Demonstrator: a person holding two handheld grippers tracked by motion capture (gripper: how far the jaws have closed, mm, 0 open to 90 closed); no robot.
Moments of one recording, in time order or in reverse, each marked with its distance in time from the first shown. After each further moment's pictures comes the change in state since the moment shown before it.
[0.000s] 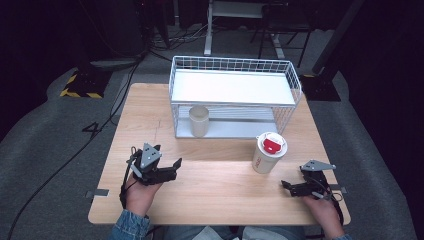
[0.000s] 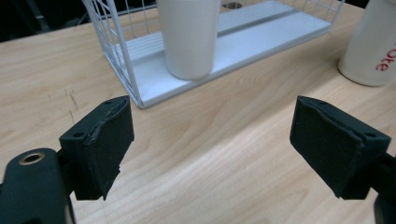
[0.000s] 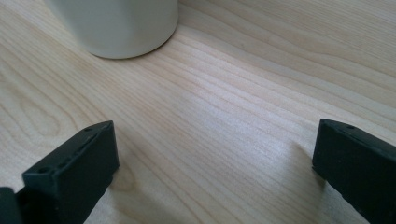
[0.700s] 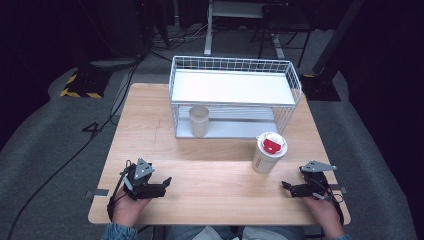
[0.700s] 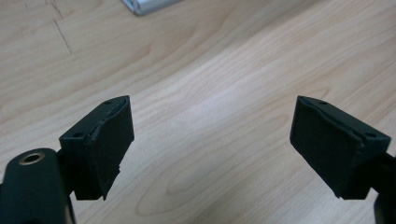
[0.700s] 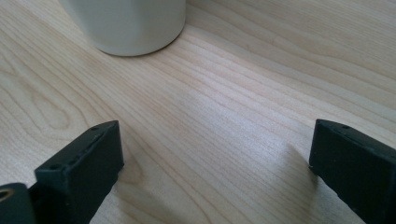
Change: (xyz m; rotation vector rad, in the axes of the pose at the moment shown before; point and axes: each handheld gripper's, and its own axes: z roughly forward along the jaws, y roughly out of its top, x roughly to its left) left arm 0.017 -0.050 -0.005 0.213 -0.021 0.024; right arm 0.002 0.000 -0.003 -0.007 0.006 -0.014
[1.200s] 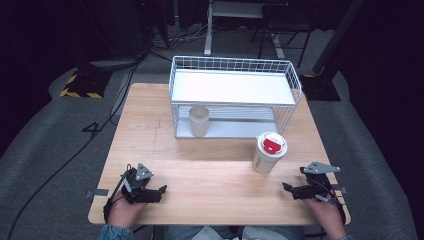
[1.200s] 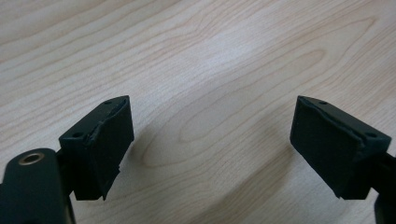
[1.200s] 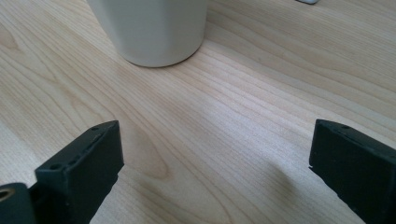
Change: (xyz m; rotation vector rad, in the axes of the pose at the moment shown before) left arm 0.011 -0.020 0.013 0.136 -0.007 -0.006; right arm 0.006 0.003 -0.013 -0.026 0.033 -0.010
